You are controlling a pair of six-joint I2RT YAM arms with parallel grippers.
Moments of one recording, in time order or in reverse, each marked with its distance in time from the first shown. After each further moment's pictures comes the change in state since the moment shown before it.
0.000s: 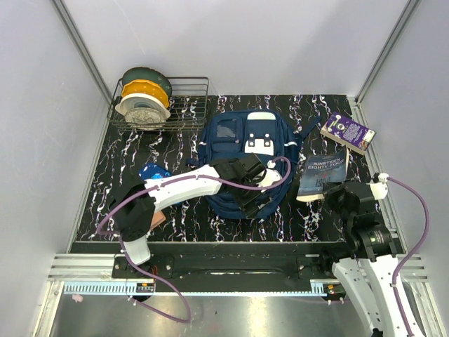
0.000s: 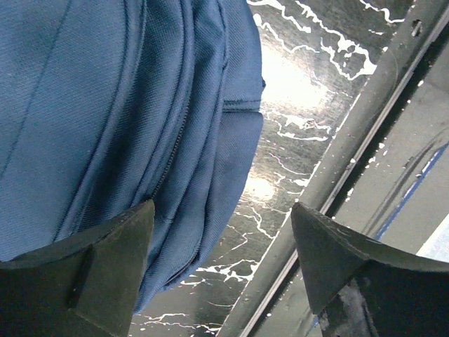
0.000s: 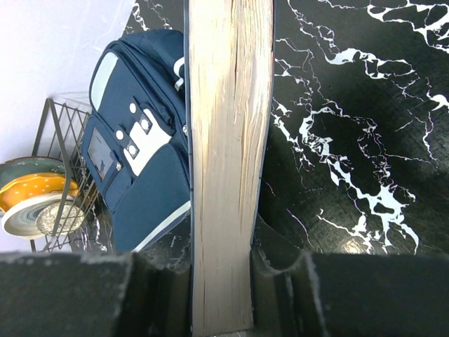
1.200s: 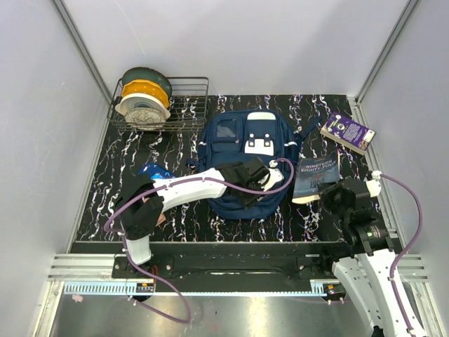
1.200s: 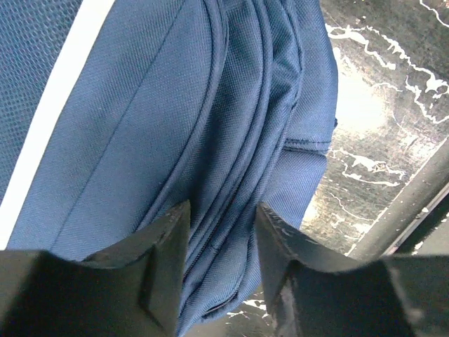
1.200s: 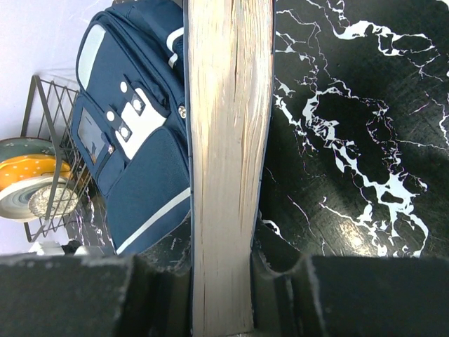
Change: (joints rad) left arm -0.024 0.046 -0.020 0.107 -0.209 0.020; right arm 0.000 0.049 -0.017 0.012 -0.064 0.002
